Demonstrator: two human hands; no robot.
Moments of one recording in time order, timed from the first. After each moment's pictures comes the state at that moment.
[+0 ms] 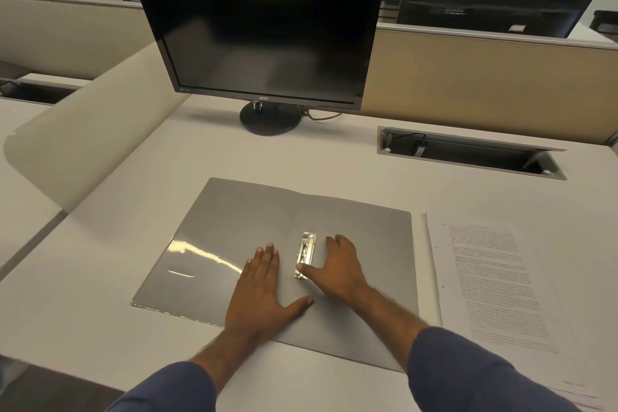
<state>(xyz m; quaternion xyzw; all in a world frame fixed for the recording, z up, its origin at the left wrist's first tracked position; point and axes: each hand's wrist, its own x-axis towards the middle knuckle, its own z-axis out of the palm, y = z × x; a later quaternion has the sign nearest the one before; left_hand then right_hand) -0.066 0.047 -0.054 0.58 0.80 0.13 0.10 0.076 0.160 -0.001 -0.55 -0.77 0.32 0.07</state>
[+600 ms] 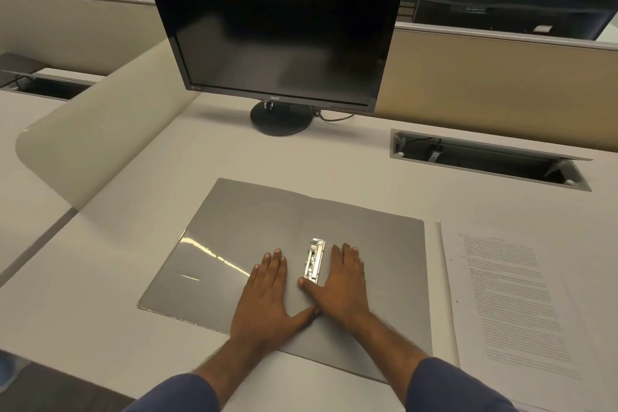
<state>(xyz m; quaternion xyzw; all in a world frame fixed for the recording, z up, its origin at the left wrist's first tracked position) -0.068 0.047 -0.060 0.59 0.79 0.11 0.09 0.067 0.151 -0.036 -0.55 -0.79 0.26 0.06</state>
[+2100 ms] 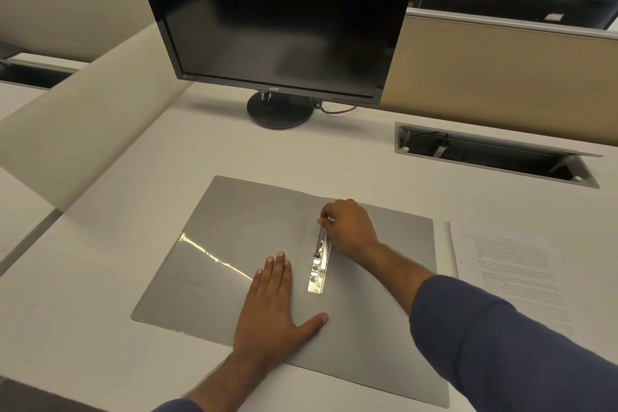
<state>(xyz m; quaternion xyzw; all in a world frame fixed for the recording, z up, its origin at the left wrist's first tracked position) -0.068 0.047 -0.058 0.59 0.79 0.14 0.10 0.032 0.249 0.016 -0.45 -0.86 0.20 0.09</state>
